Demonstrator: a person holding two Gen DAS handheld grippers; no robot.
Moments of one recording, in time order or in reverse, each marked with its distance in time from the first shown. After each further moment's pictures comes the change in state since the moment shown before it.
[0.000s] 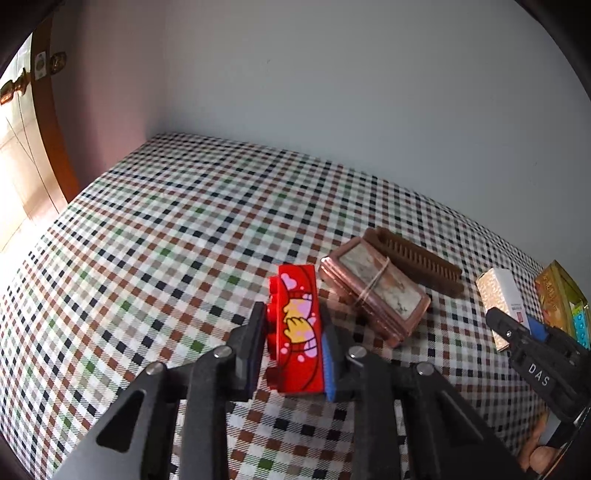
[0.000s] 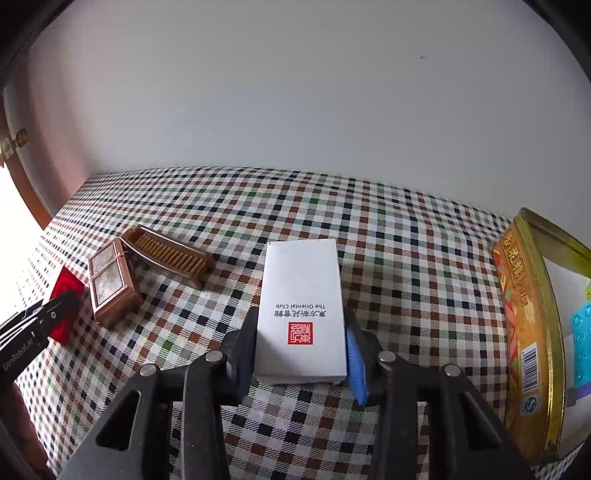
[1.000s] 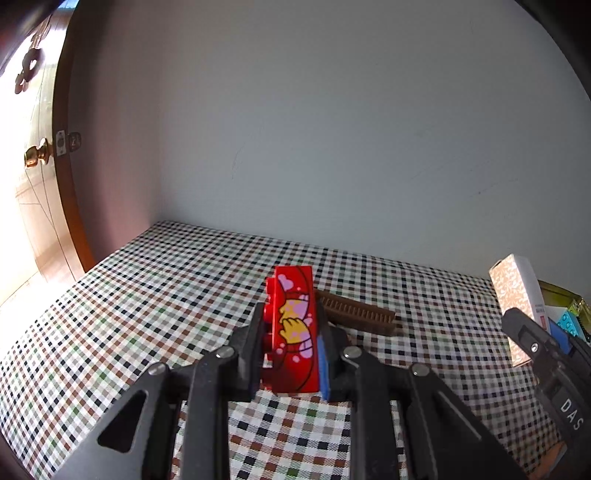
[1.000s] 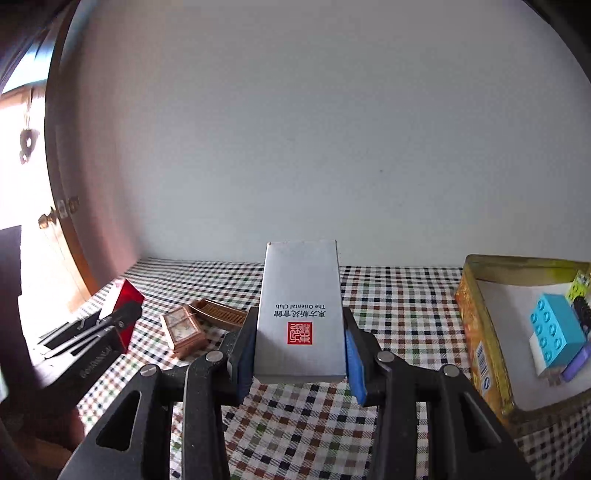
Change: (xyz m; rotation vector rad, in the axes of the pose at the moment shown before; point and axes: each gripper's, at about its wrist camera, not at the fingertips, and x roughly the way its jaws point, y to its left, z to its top) left arm -0.059 -0.045 -0.026 0.069 -0.345 0.018; right arm -0.093 -0.019 -0.043 0.066 -0.421 0.118
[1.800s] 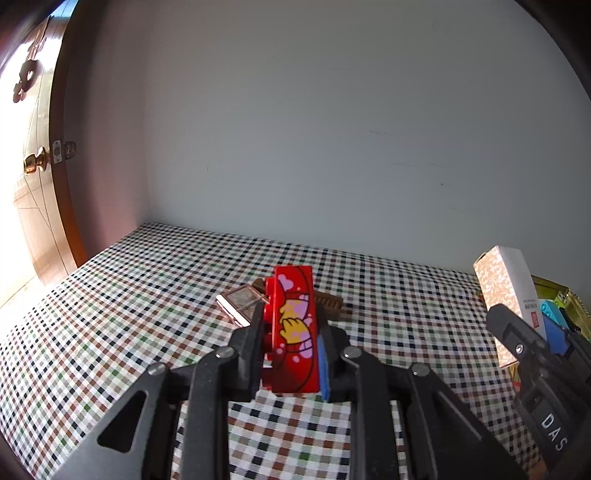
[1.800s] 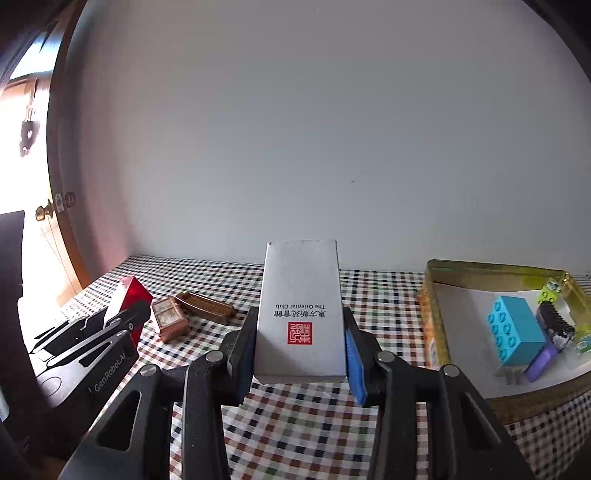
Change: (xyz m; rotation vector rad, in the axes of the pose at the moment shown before) left arm -0.027 -0.059 -0.038 0.017 -0.017 -0.011; right arm -0.036 -0.018 -0.008 -0.050 -0.023 -0.071
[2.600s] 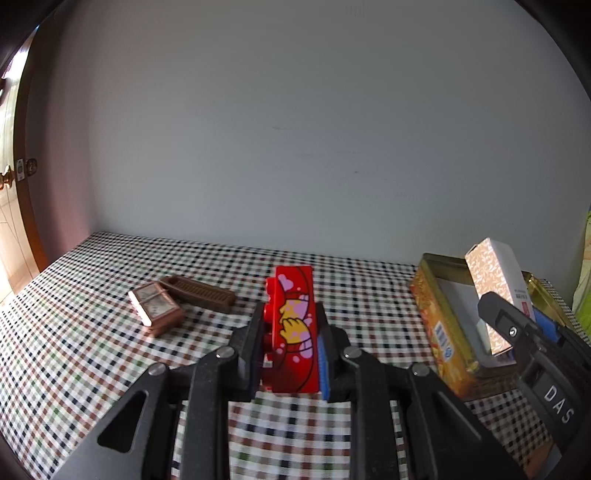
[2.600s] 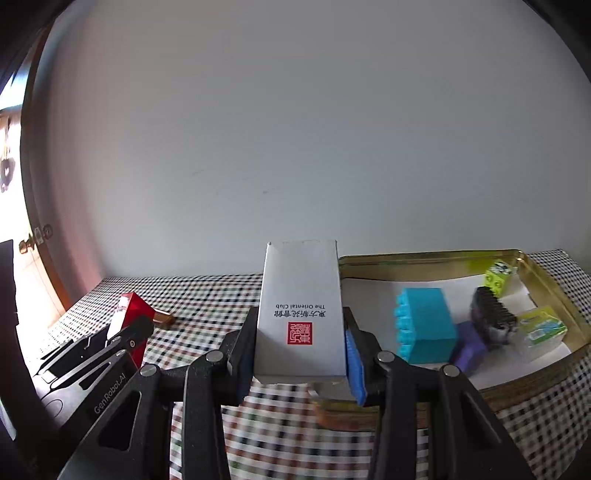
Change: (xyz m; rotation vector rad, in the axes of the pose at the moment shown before) left arm -0.006 -0.084 -0.012 0.059 -0.007 -0.132; right arm -0.035 -0.093 -0.003 0.115 -0.025 -0.063
